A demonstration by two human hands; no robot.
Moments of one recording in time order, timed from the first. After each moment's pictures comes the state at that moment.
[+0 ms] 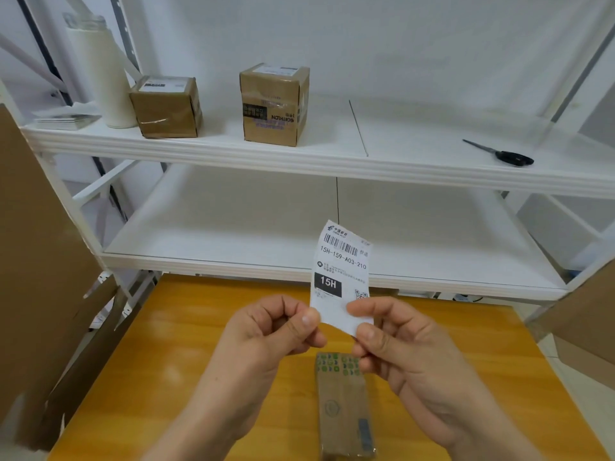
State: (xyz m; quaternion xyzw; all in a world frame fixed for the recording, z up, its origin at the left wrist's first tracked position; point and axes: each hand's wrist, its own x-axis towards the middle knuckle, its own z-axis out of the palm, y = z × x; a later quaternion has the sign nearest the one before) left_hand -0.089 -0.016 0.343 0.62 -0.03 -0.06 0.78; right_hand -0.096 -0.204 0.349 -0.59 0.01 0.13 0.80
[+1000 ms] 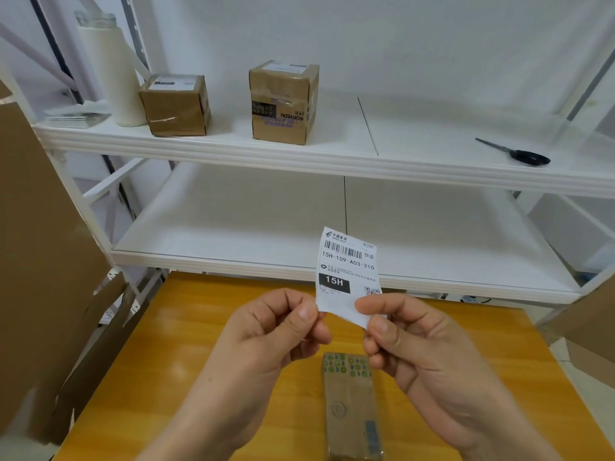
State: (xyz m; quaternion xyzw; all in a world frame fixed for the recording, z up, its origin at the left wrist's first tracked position) left_hand -0.090 -0.009 0.351 0.59 -0.05 -0.07 0.80; right_hand -0.093 -0.203 0.357 -0.55 0.01 0.14 0.82
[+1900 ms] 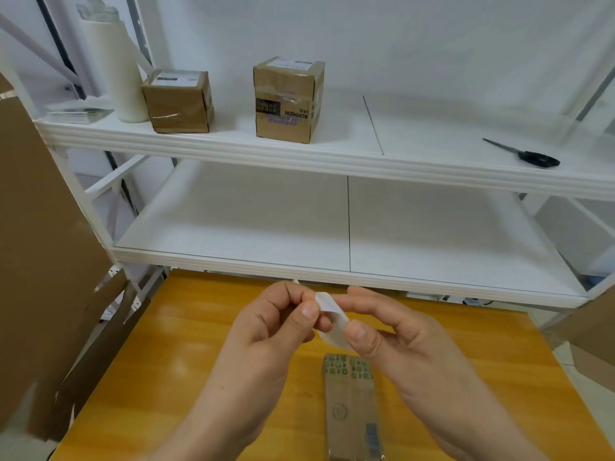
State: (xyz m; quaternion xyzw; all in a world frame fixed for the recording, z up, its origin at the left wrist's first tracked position) left_hand -0.084 -0.014 0.344 0.63 -0.07 0.00 0.77; right_hand -0.090 -0.186 0.366 -0.80 -0.06 0.10 0.59
